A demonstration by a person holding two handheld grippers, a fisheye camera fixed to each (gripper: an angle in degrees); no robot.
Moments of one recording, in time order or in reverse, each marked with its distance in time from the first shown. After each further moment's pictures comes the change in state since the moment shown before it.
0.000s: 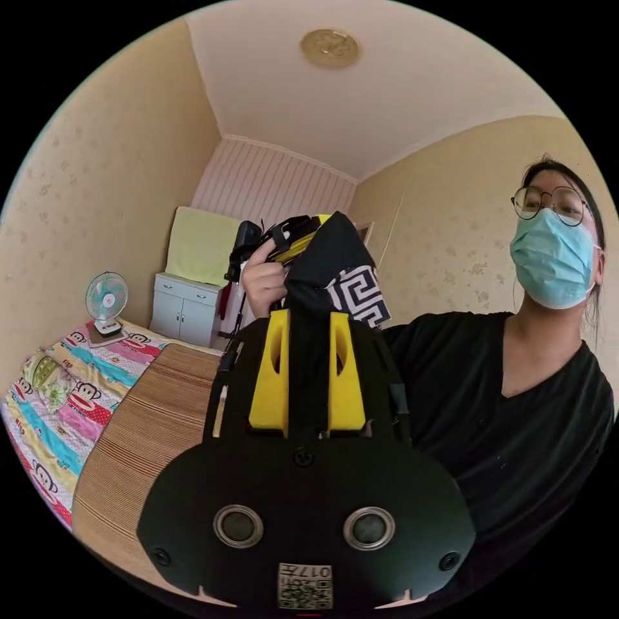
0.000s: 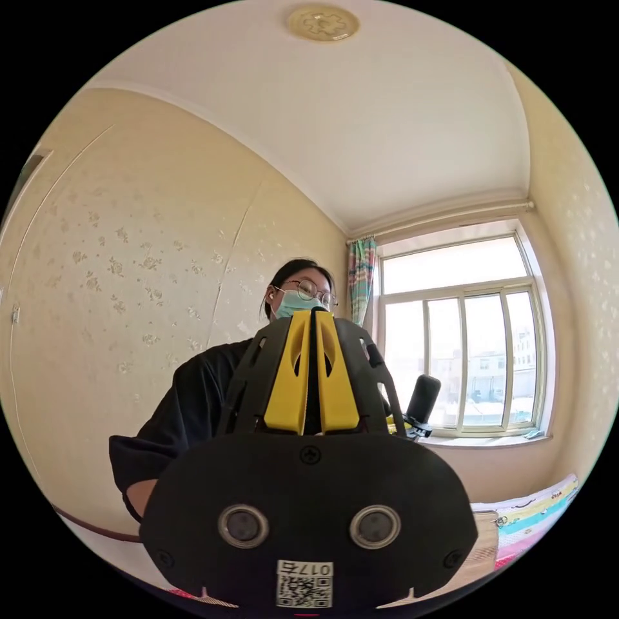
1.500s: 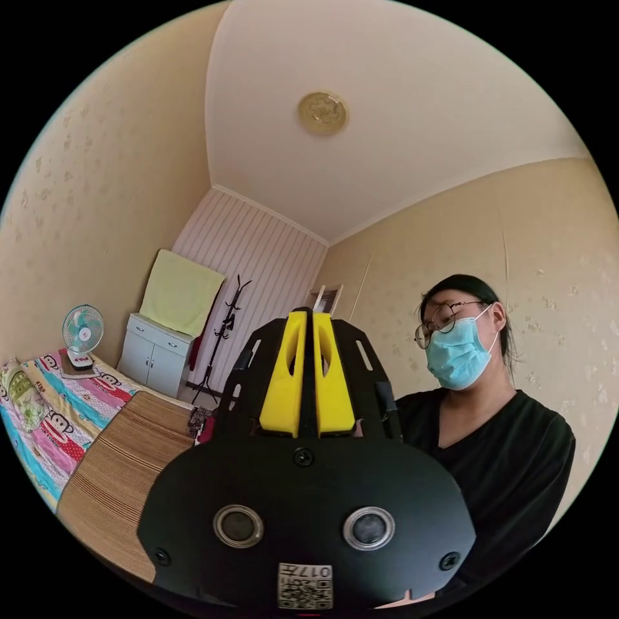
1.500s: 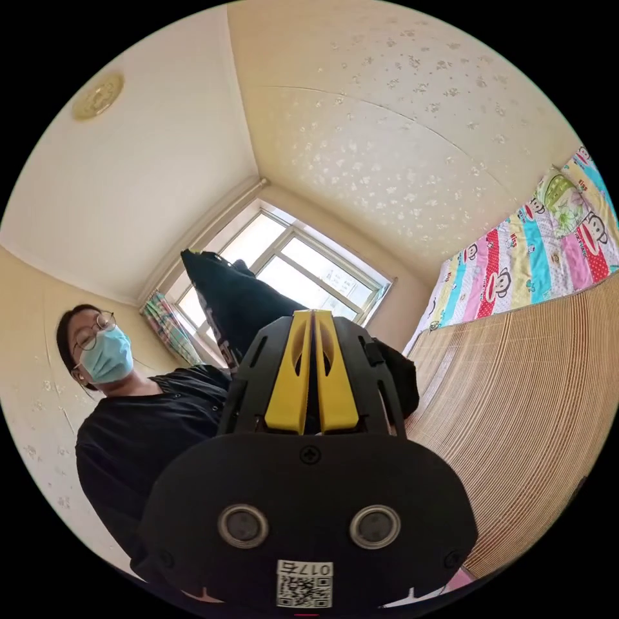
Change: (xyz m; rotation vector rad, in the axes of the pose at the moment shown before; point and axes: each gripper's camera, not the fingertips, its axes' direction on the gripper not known) left arm -0.094 -0.132 -0.144 0.291 0.102 -0.041; right arm 0.085 0.186 -0.183 0.182 0.882 0.745
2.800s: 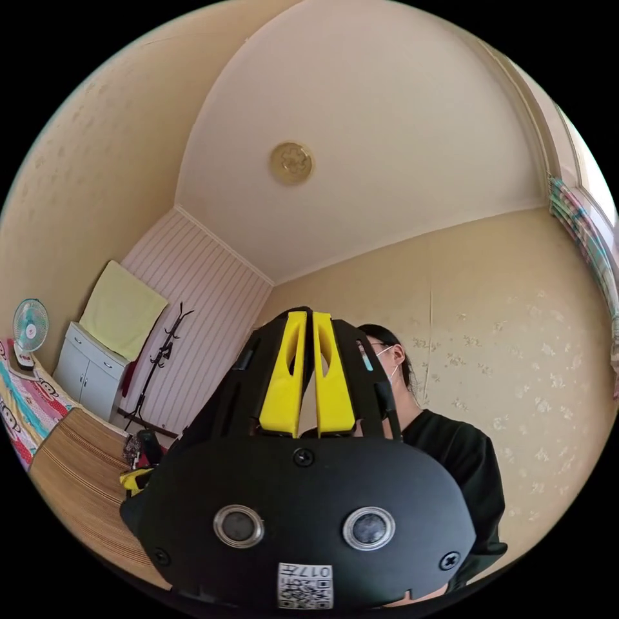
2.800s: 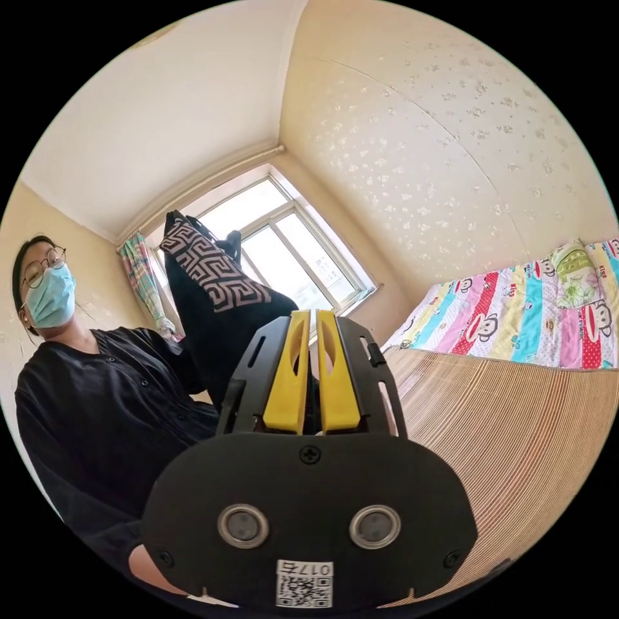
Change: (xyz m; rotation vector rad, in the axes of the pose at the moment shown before) left arm 0.084 -0.090 -0.086 0.188 0.328 -0.071; right arm 0.020 -0.047 0.004 -0.115 0.088 -0.226
